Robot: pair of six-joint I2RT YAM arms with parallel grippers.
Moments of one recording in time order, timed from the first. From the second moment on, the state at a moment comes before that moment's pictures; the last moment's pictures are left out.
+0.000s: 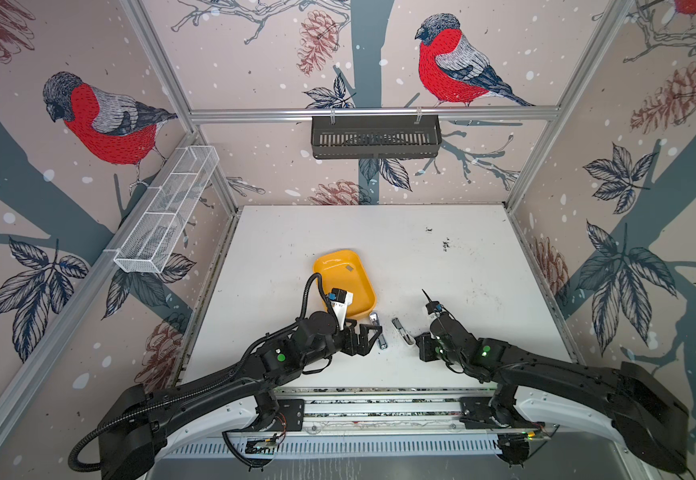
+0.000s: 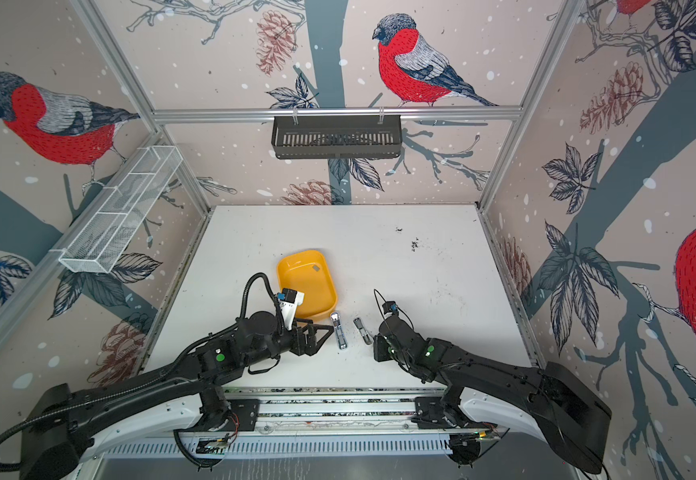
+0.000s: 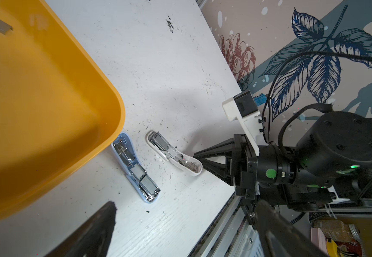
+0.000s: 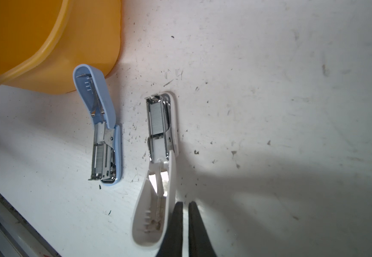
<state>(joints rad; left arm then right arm) -0.99 0.86 0.42 0.00 0.03 -0.75 0.93 1.02 0.31 -0.13 0.06 0.72</state>
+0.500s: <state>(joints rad) -0.99 0.86 0.41 0.00 0.03 -0.78 0.97 1.06 0.32 -0.08 0.00 0.71</state>
